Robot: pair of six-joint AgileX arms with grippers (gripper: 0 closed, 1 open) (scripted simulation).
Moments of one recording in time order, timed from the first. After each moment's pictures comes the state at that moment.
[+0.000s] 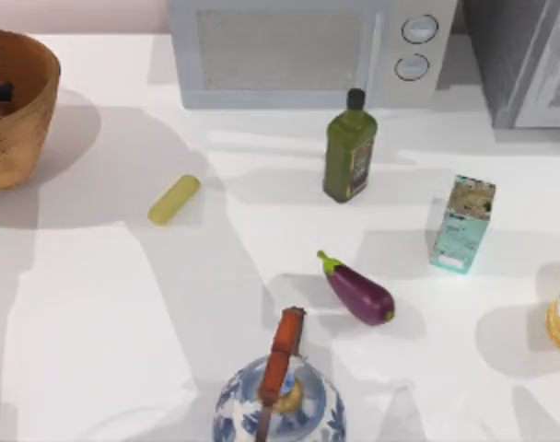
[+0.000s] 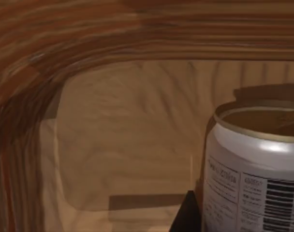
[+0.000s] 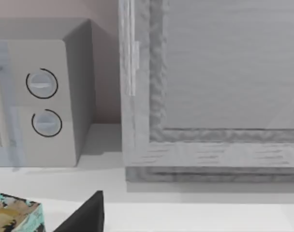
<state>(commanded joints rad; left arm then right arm) 0.18 2.55 2.24 -1.18 0.08 0.21 0.00 0.00 0.00 0.00 0.00 0.00</state>
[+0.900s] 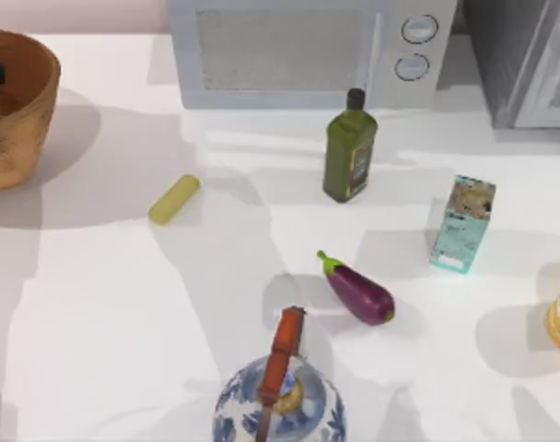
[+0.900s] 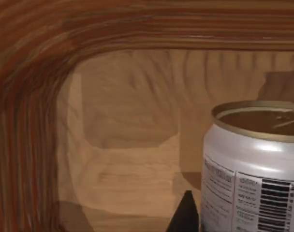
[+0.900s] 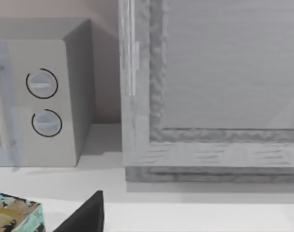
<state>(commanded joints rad) 0.18 2.34 2.08 -1.11 0.06 0.19 0.00 0.00 0.00 0.00 0.00 0.00</state>
